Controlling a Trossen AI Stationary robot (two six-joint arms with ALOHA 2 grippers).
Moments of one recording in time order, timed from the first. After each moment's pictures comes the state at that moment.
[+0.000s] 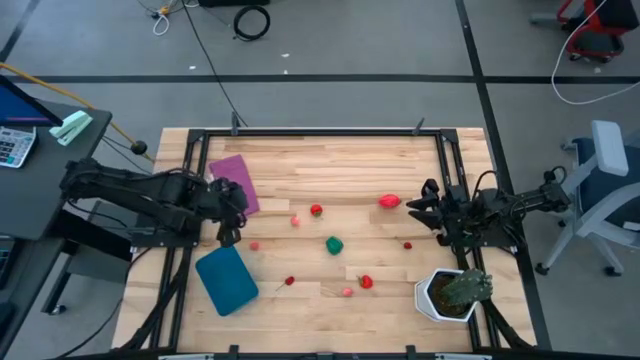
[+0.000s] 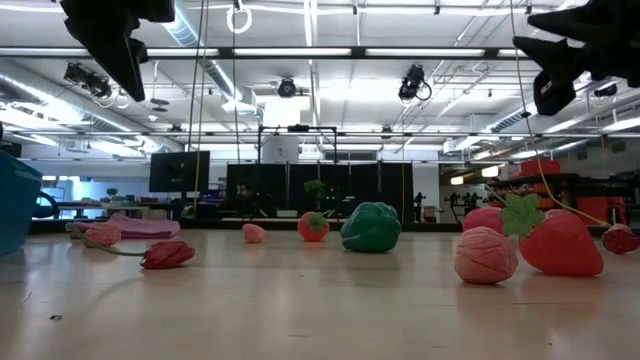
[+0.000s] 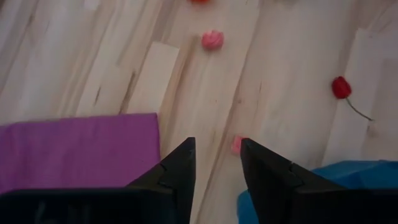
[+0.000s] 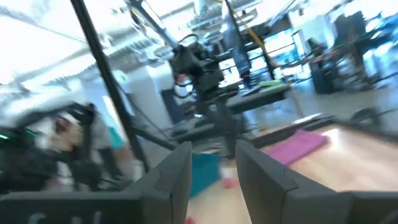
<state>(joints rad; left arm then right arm) -0.19 1.03 0.96 -1.04 -0.24 -0.46 0.24 0.03 0.02 0.26 0.25 0.26</state>
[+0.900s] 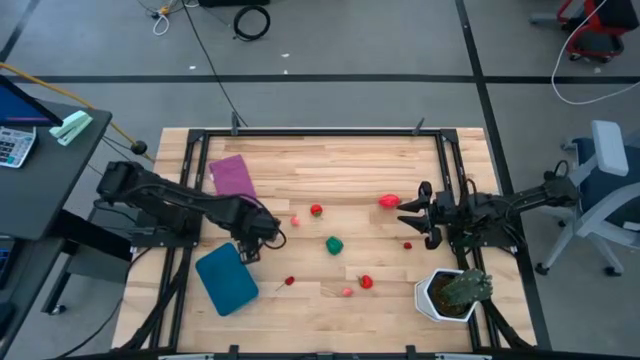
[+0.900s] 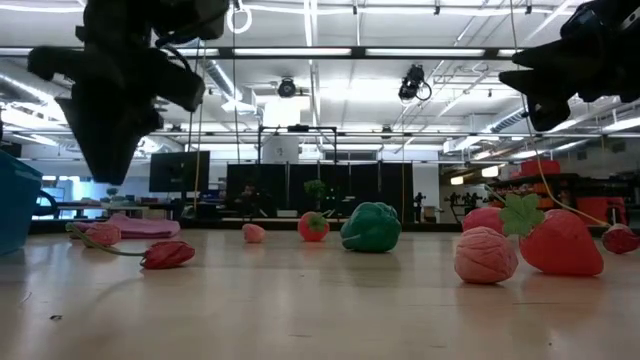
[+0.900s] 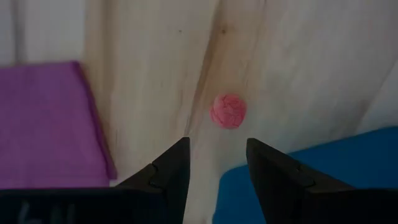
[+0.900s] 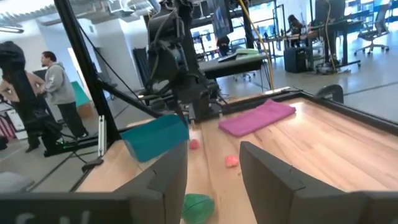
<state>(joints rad) -0.20 1.49 0.96 -0.99 -0.05 -0.43 0.24 0.22 0.02 0.25 0.29 0.23</state>
